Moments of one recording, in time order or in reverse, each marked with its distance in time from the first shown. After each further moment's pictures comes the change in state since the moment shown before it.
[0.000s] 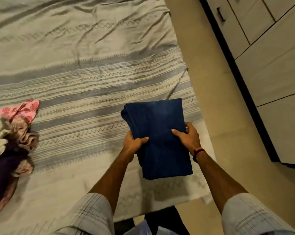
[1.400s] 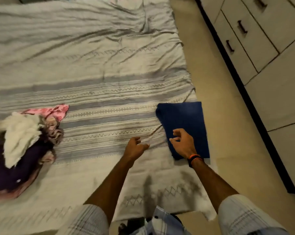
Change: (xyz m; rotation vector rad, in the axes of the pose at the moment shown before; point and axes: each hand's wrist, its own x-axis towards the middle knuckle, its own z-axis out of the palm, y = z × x) left_hand -0.075 0.008 -0.023 0.148 0.052 0.133; right_hand -0.040 -0.026 0.001 -0.275 -0.131 -0.319
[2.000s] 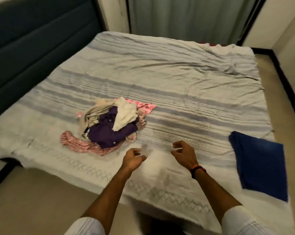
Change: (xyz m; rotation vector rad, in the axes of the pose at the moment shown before) left_hand -0.146 -0.192 -0.300 -0.312 0.384 0.030; right_hand -0.179 -0.169 0.255 -0.096 -0.275 -0.342
